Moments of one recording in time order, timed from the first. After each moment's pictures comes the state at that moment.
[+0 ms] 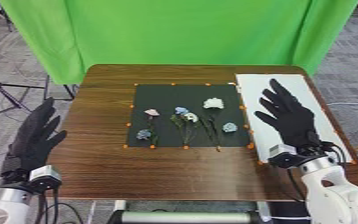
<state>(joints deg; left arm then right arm) 134.5 -65.0 -110.8 -126.1 48.7 3.1 5.3 -110.1 -85.3 105.5 -115.6 -63.5 -22.1 7.4</state>
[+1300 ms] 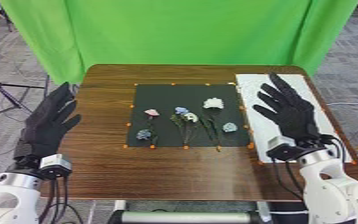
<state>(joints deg) 128.1 -64.2 -107.8 -125.5 49.5 -1.3 5.1 -109.0 -82.9 103.5 -116.6 -61.9 -18.1 8.0</state>
